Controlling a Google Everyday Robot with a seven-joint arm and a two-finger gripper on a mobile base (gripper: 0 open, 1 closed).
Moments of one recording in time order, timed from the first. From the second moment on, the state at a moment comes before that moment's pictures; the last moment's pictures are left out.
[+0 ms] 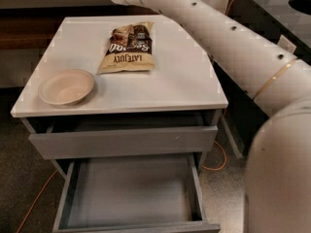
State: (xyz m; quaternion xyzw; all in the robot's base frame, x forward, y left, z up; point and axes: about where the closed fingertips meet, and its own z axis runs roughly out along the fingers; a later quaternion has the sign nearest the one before) arm 0.802 0.127 1.065 -0.31 0.67 0.22 0.64
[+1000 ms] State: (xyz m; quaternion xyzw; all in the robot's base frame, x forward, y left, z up) arm 0.721 0.112 0.983 -0.33 0.67 0.26 0.61
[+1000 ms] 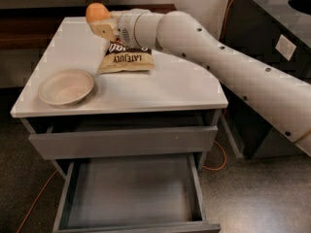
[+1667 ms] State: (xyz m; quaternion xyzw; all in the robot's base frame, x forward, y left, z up) arm 0.630 0.097 0.997 -0.36 0.65 0.30 0.59
